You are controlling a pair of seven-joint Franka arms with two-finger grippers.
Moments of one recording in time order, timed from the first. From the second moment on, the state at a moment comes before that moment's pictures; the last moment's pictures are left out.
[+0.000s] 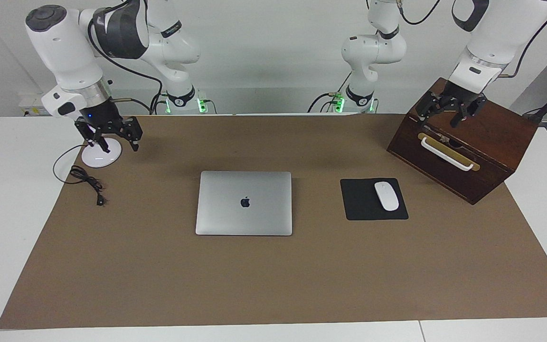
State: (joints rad) left arm -0.07 -0.11 0.02 -1.71 -0.04 1.63 0.00; right arm -0.10 -0.13 0.06 -1.94 0.02 1.90 0.01
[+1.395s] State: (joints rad) left arm -0.06 -0.11 0.03 -1.71 -0.04 1.65 -0.08; right arm 0.26 -0.31 0.06 -2.47 0.53 2.51 0.70
